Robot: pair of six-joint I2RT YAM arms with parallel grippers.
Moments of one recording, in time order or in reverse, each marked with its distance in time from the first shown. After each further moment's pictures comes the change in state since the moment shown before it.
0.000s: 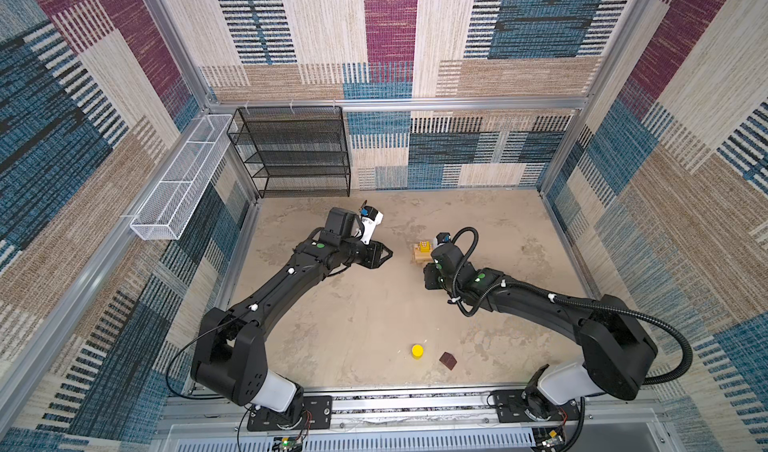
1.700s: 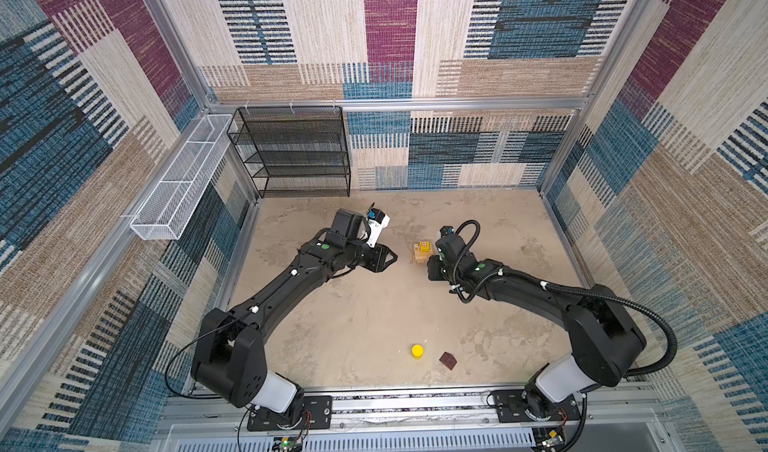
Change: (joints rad) left arm -0.045 -0.006 0.018 -0.040 -0.028 0.016; right arm -0.092 0.079 0.051 0.014 -0.055 -0.046
